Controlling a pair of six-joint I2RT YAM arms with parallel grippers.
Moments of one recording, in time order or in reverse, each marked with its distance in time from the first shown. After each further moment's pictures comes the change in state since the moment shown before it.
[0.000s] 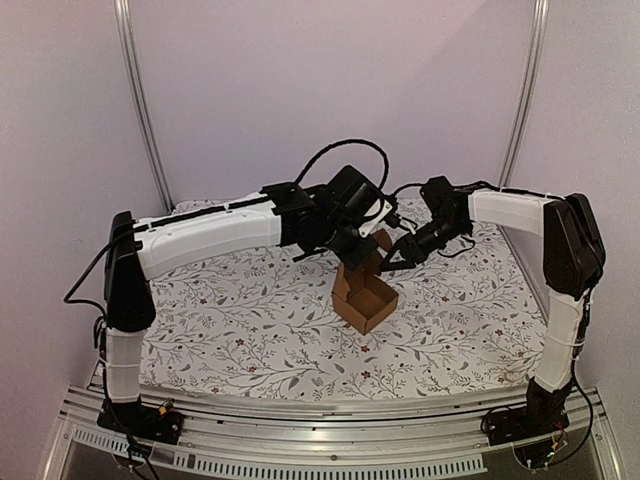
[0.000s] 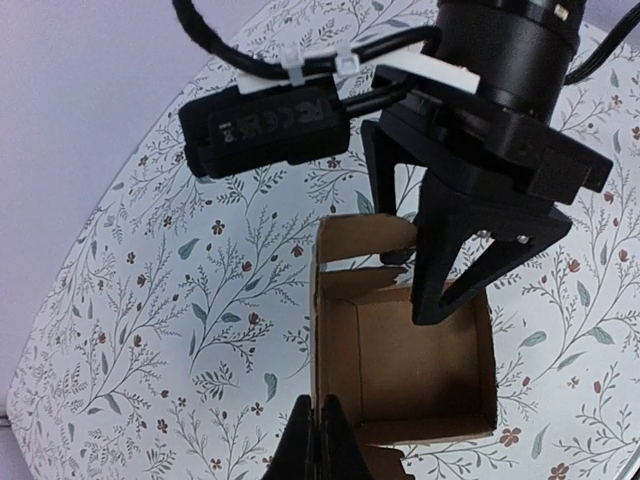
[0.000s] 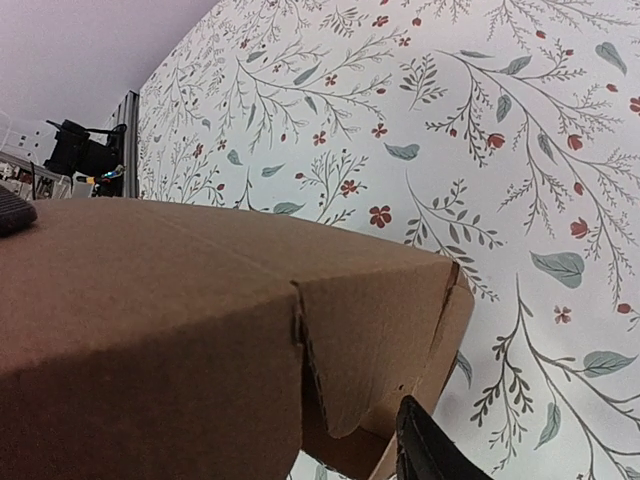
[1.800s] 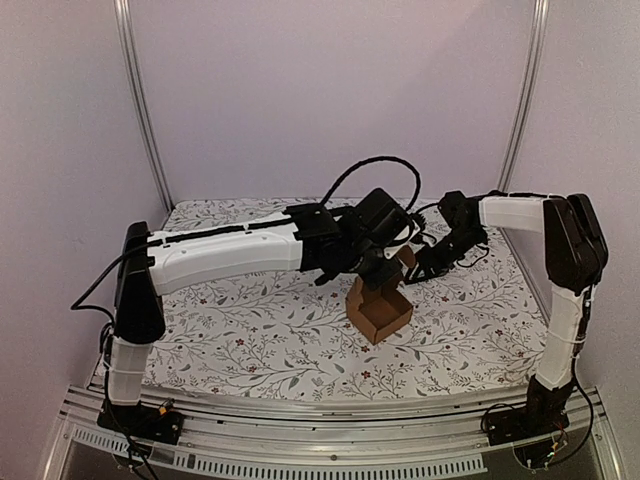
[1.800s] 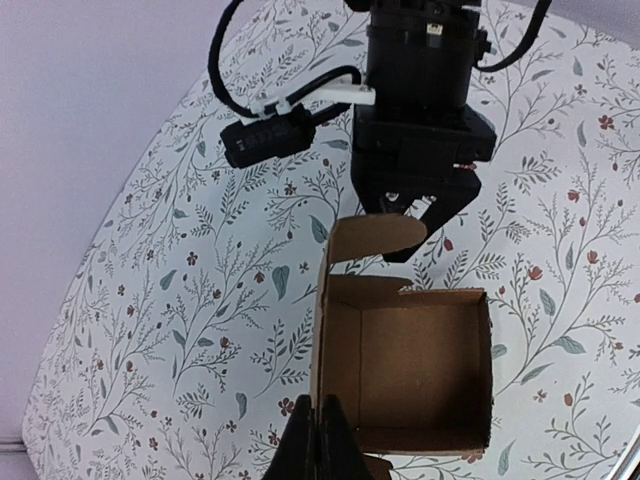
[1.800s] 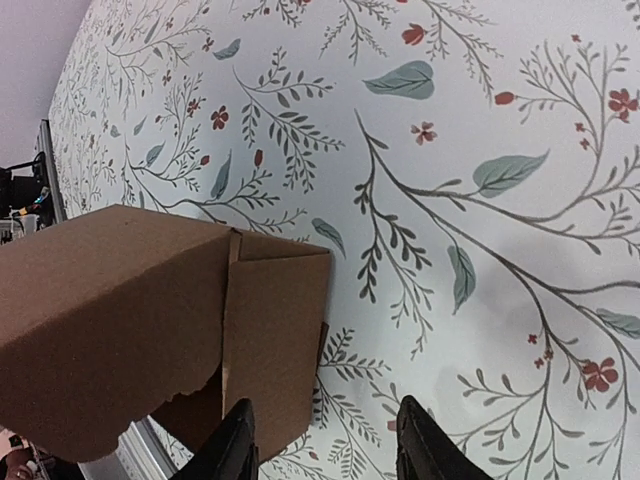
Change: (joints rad) left arm -0.113 0.054 0.036 0.031 -0.091 0.016; right arm -0.086 0.043 -0.066 -0.076 0.166 0.089
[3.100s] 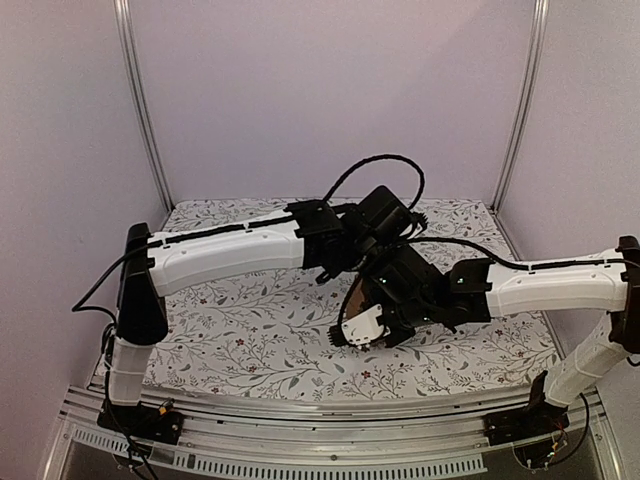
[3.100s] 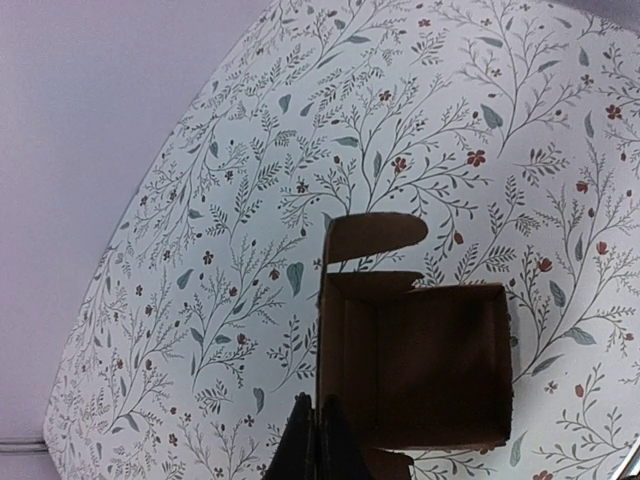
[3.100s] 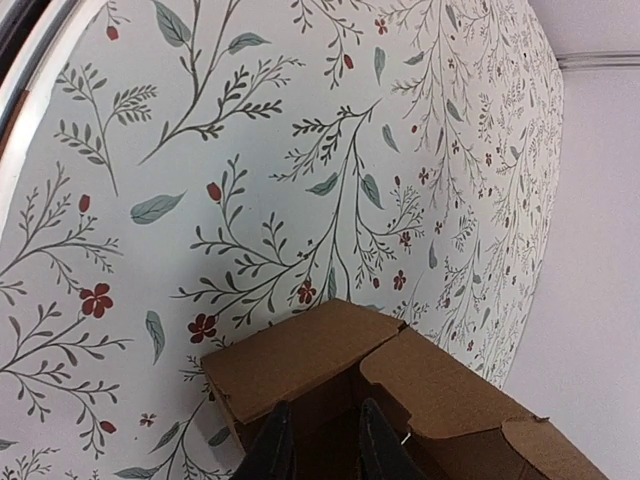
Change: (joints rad) left arm -0.023 0.018 0.056 -0.056 -0.043 0.030; right arm 0.786 -0.518 -0.431 0.399 0.830 -0.759
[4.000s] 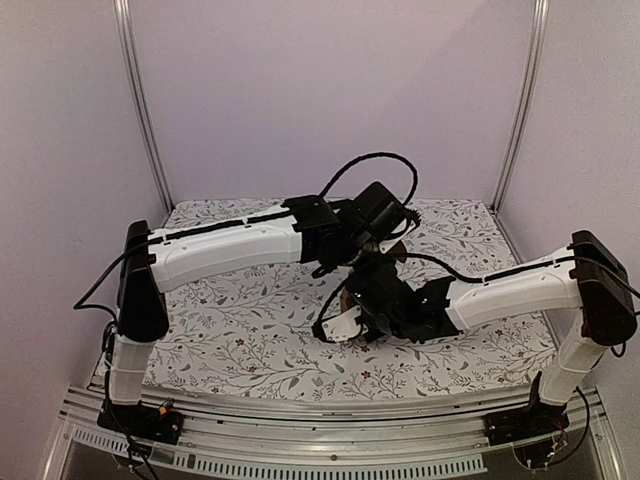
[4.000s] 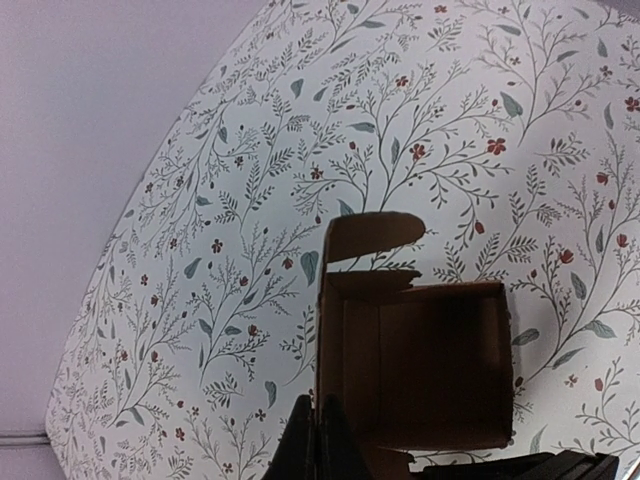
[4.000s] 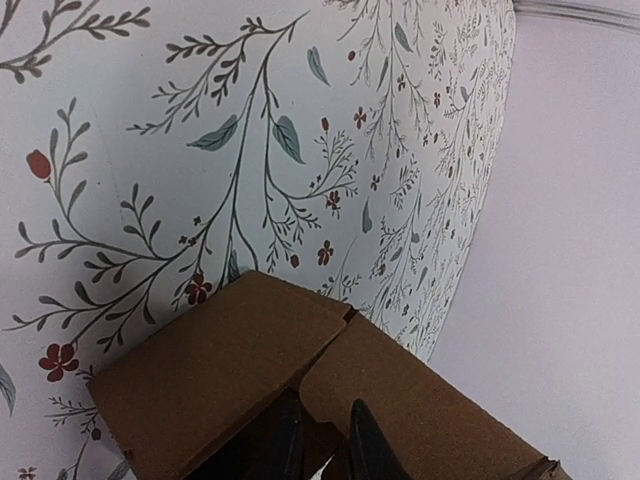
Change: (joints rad) left arm 0.032 0.002 0.001 -0.021 0.014 0.006; right arm 0.014 0.208 -0.014 0.322 0.305 -0.103
